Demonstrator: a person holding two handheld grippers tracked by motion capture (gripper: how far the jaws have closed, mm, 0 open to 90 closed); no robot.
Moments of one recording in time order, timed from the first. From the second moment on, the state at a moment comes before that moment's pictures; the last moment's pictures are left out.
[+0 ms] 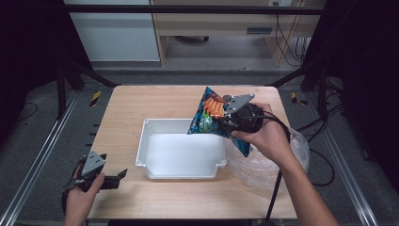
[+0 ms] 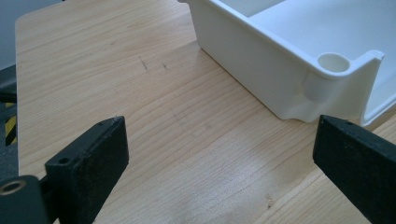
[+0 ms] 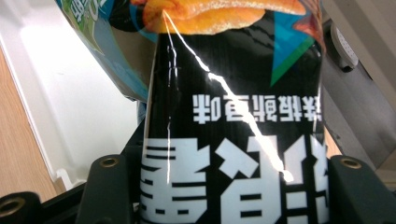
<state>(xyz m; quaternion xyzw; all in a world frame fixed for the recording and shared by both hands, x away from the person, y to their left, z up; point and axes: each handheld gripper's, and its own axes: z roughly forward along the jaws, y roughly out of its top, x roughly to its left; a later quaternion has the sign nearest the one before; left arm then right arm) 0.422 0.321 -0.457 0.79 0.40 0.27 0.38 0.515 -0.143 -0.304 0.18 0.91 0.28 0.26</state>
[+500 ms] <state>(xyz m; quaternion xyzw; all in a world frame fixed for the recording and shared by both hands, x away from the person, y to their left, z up) 0.422 0.321 -0.455 0.79 0.39 0.27 0.38 0.522 -0.116 -0.307 0.15 0.92 0.28 0.24</state>
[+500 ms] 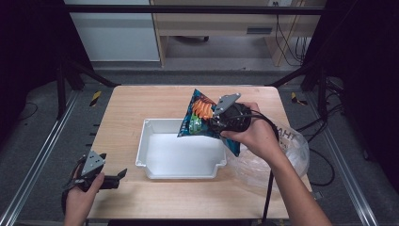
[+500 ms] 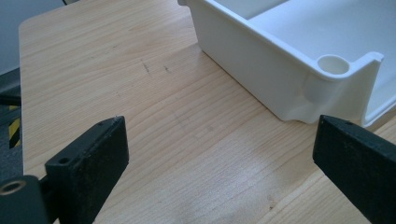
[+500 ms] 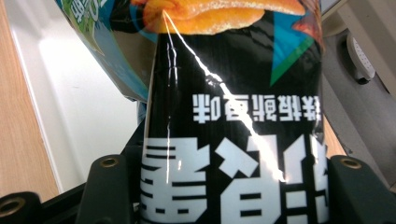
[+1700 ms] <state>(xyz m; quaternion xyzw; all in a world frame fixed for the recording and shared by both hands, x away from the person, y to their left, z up) 0.422 0.321 -0.454 0.79 0.39 0.27 0.38 0.527 -0.081 -0.300 0.12 0.92 0.27 0.25</state>
